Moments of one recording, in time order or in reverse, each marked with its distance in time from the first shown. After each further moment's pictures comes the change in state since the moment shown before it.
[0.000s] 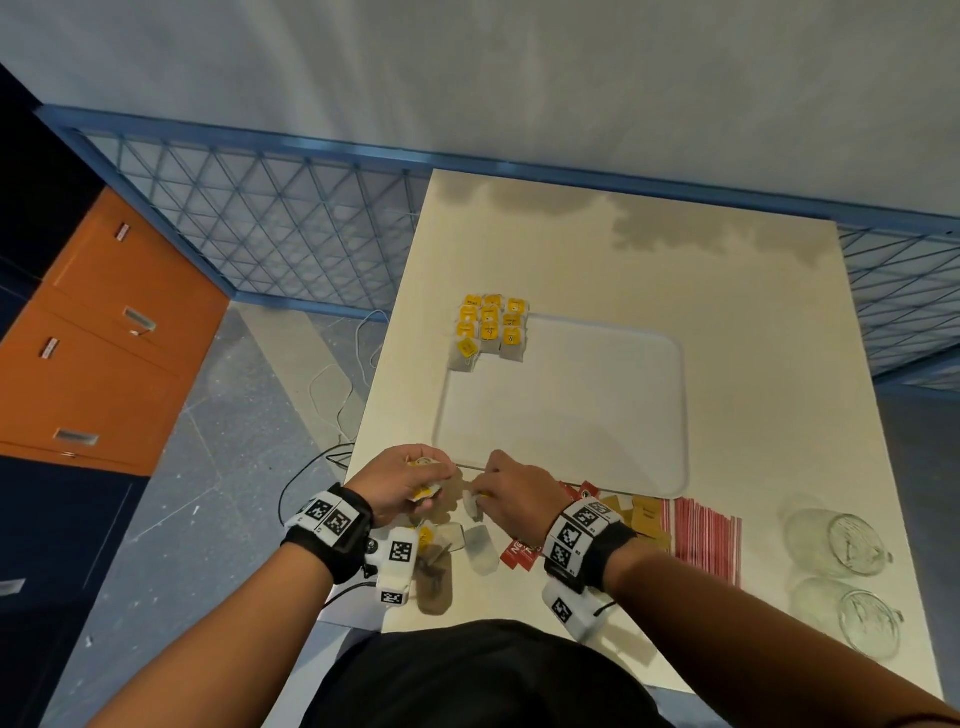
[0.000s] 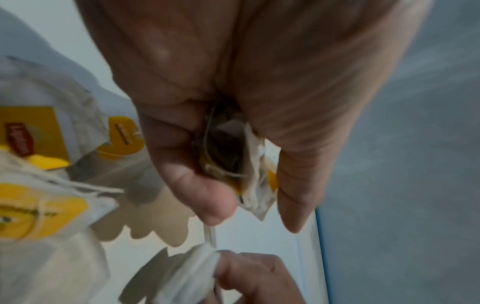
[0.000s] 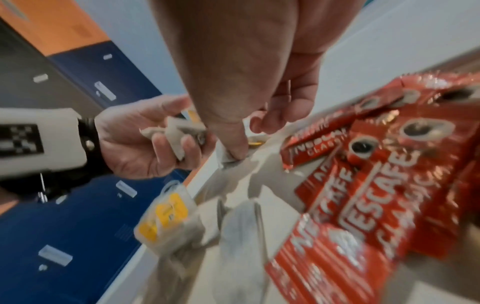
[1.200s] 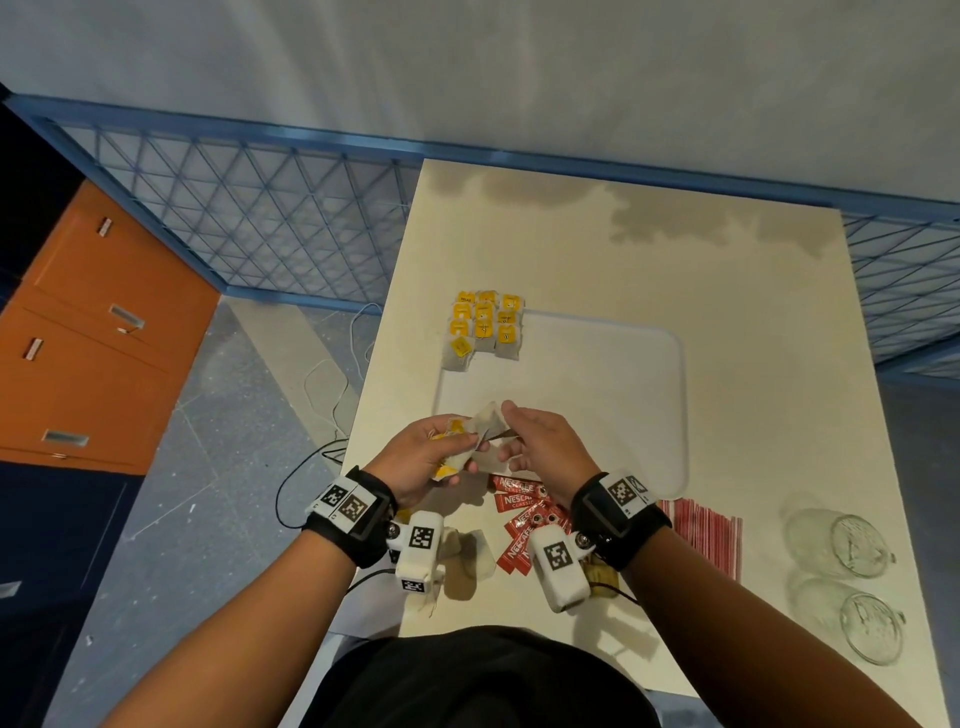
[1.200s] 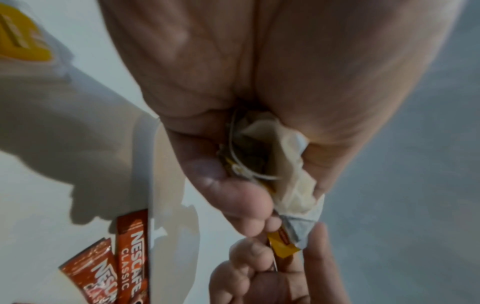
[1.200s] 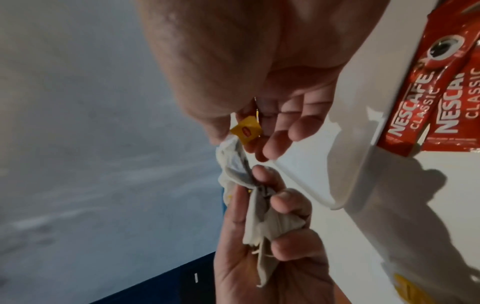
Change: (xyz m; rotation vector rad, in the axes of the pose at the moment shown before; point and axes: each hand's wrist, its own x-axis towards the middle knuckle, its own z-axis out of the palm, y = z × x) left_hand 0.013 0.033 0.031 -0.163 -0.154 0.145; right_hand 0.005 0.008 -0.057 1.314 0.265 0.350
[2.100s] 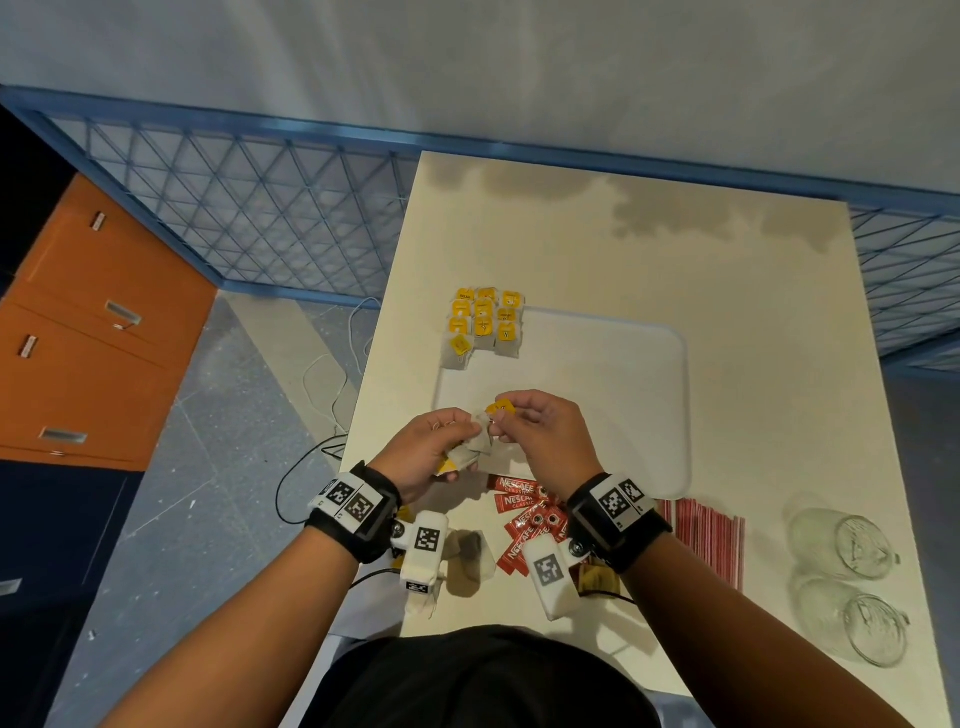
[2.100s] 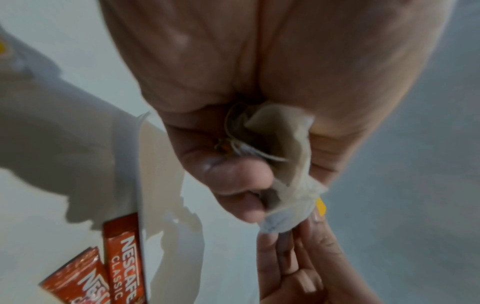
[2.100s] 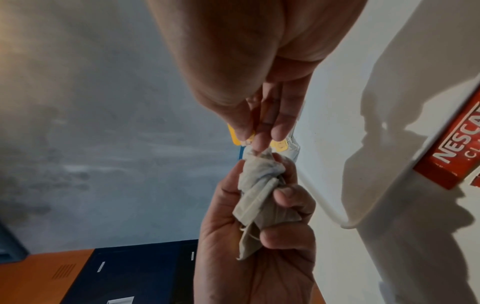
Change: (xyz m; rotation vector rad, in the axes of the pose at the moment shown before) left_hand 0.011 0.005 0.002 0.058 0.014 0.014; right_hand -0.002 -0.014 0.004 -0.029 0.114 -0.234
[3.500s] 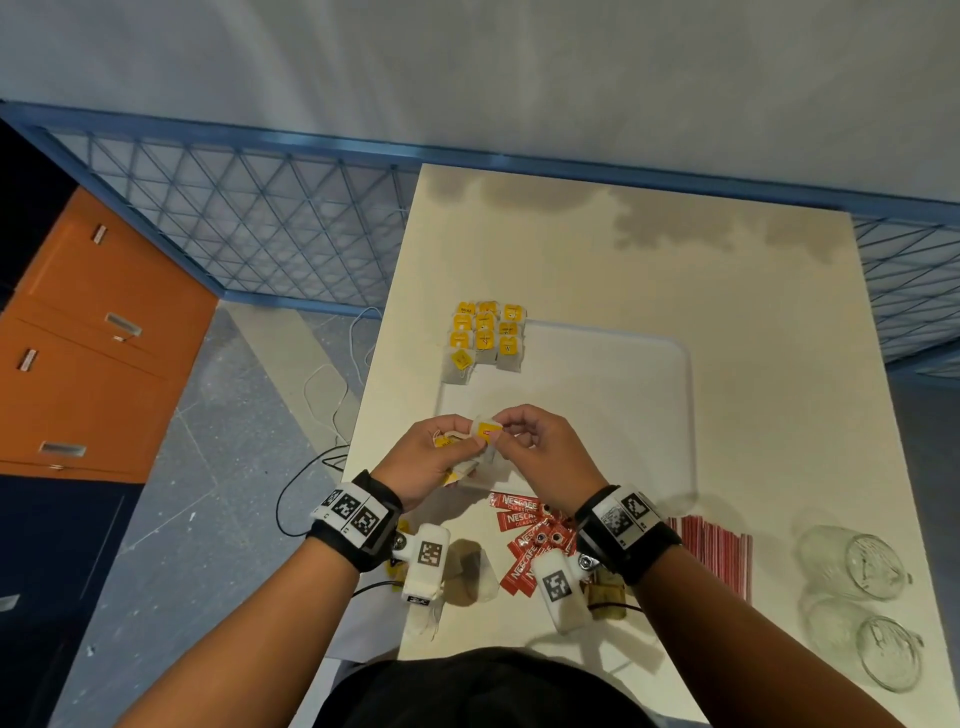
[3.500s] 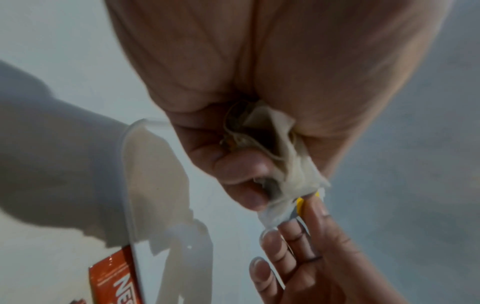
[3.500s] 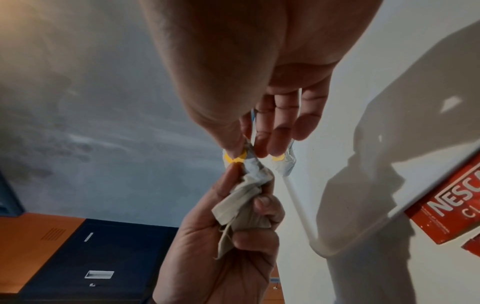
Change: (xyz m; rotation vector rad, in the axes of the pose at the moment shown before) left_hand 0.009 0.004 -0.004 0.097 0.054 0.119; right_hand 0.016 0.013 -0.008 -0.324 -0.103 -0.070
